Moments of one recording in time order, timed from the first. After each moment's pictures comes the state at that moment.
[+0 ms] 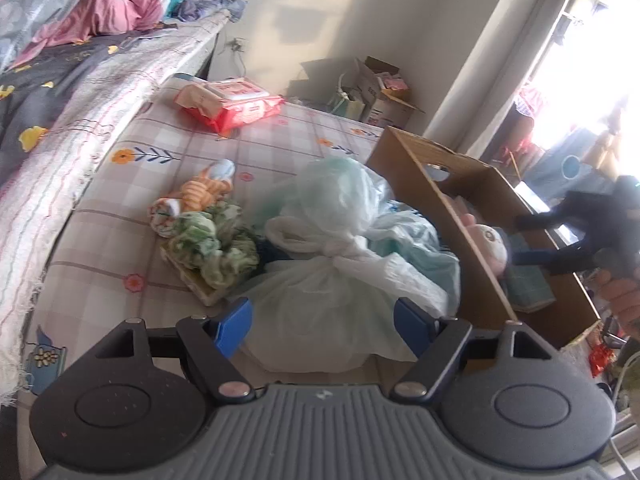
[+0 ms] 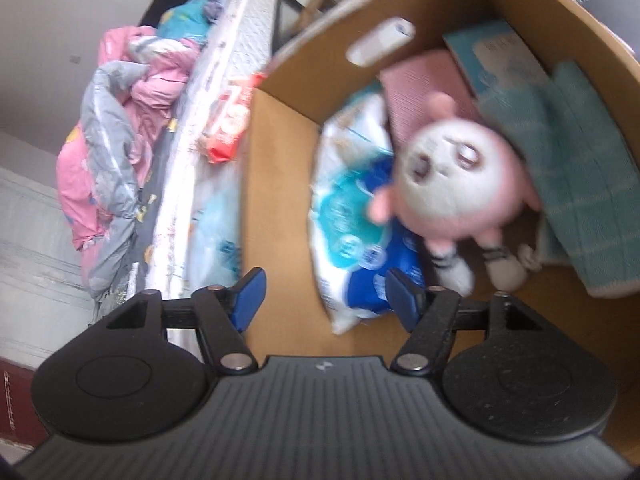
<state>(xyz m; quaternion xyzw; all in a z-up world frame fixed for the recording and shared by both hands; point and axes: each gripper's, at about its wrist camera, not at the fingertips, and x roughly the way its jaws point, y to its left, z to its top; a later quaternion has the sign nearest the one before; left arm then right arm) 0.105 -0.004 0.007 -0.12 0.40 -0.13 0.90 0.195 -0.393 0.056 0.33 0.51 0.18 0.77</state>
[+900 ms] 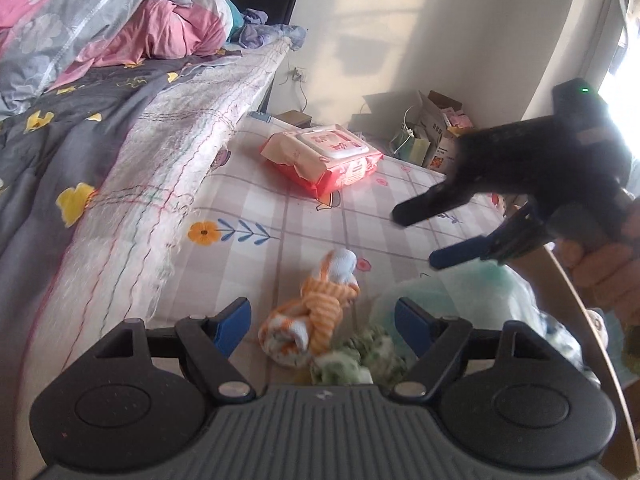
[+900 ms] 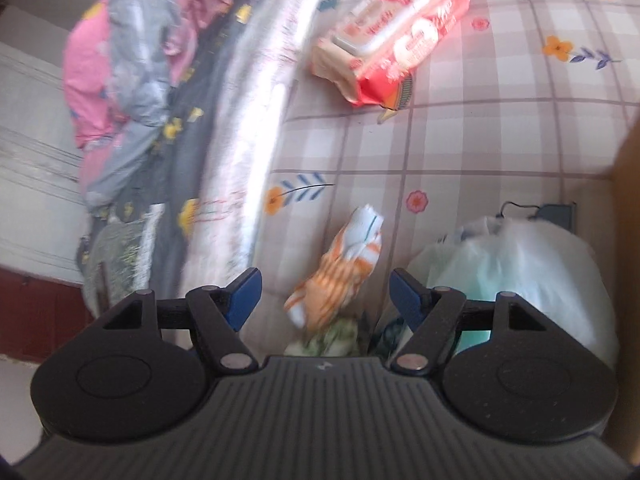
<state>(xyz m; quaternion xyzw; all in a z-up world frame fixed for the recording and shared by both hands) 0.226 0.076 -0.011 -0.11 0.38 -0.06 0.92 0.378 -0.101 0.049 0.21 0.62 0.26 0.71</state>
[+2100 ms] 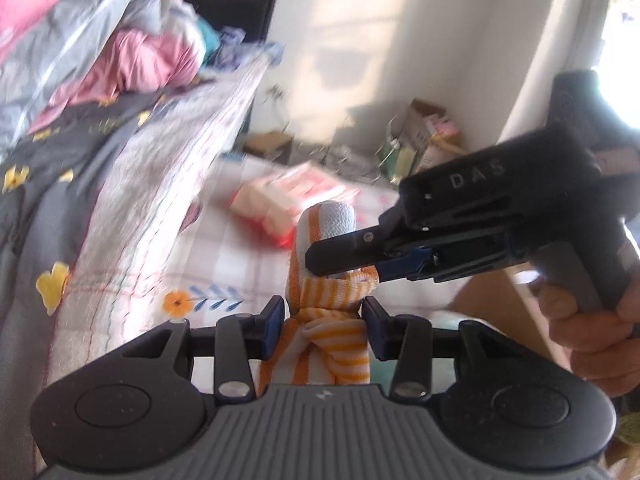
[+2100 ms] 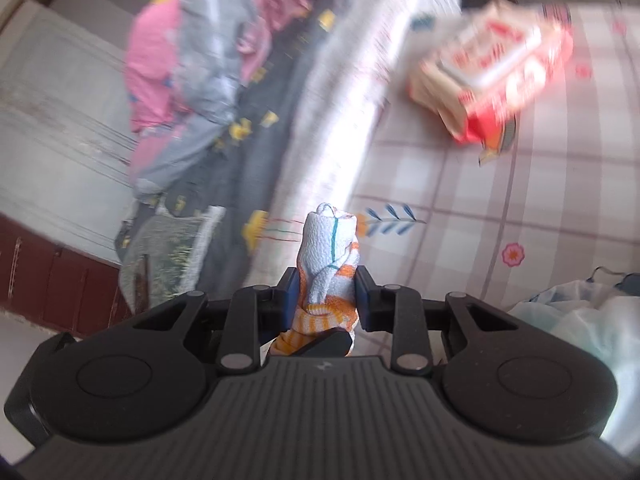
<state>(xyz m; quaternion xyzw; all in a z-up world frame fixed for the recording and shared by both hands) 0.245 0.048 0.052 -0.09 0.35 -0.08 0.93 0.362 -0.080 0.116 0.21 0.52 0.37 0.74</state>
